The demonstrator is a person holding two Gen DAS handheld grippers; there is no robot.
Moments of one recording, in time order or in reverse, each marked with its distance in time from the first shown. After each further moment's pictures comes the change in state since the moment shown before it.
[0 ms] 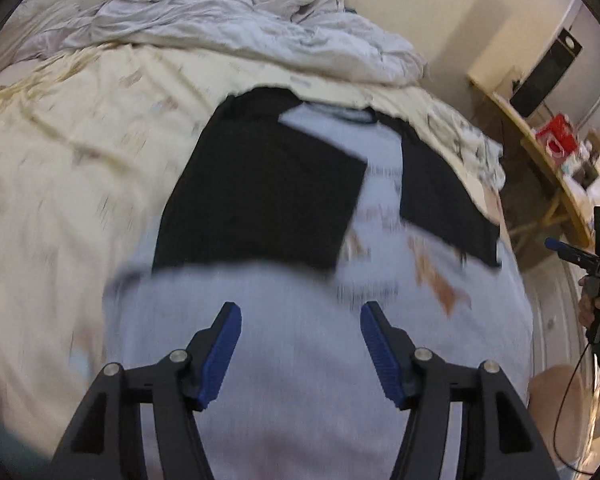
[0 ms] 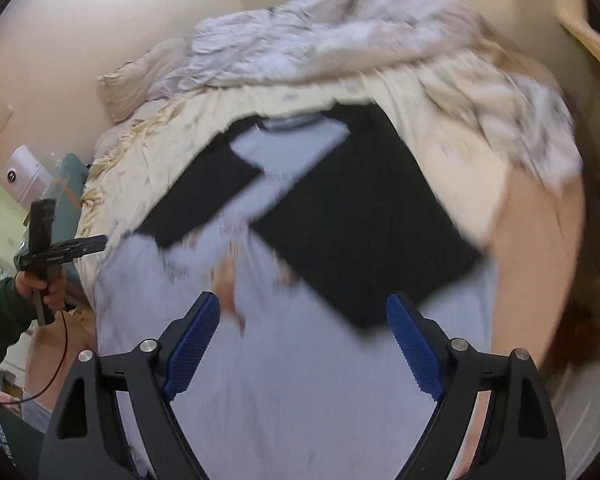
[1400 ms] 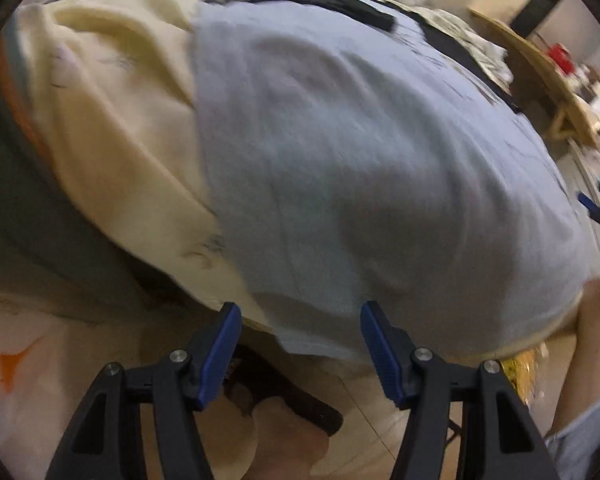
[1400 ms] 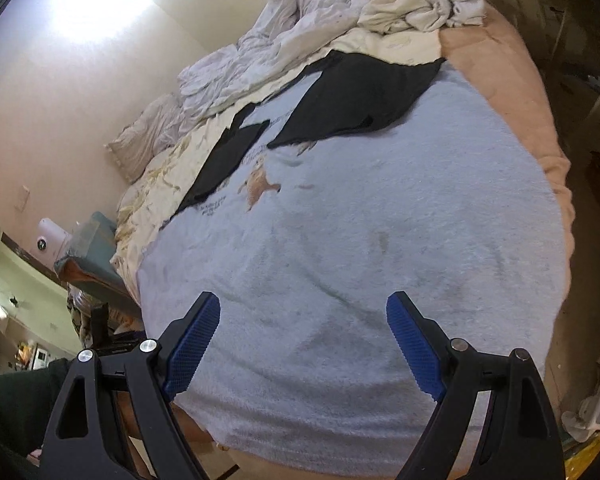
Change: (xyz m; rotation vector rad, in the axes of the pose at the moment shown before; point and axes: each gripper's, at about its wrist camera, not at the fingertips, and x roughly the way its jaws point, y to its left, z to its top) left arm 0.006 0.076 -0.218 0.050 0.159 -0.027; right arm -0.016 0.022 -0.191 0.299 -0.142 0.138
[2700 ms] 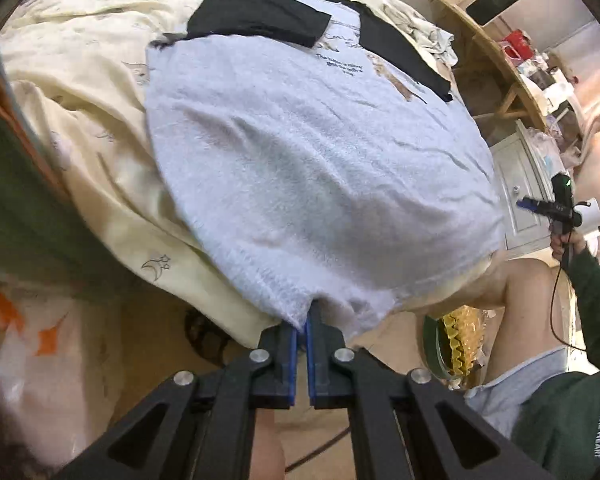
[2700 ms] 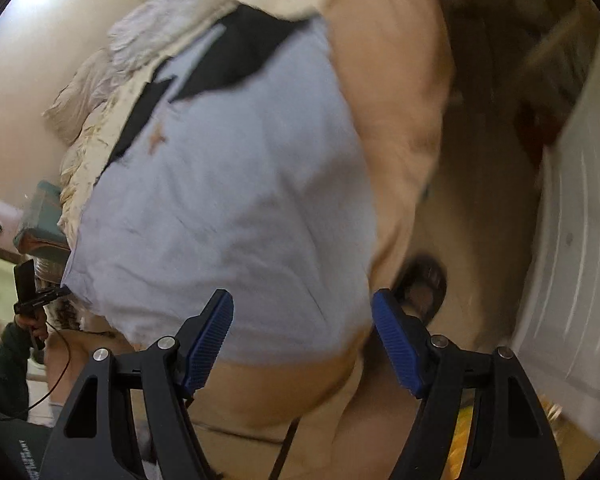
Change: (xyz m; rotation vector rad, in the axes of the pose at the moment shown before) left arm -0.097 -0.048 0.020 0.026 0.132 -0.106; right arm -0.073 -0.107 -0.005 0.115 0.299 -0.181
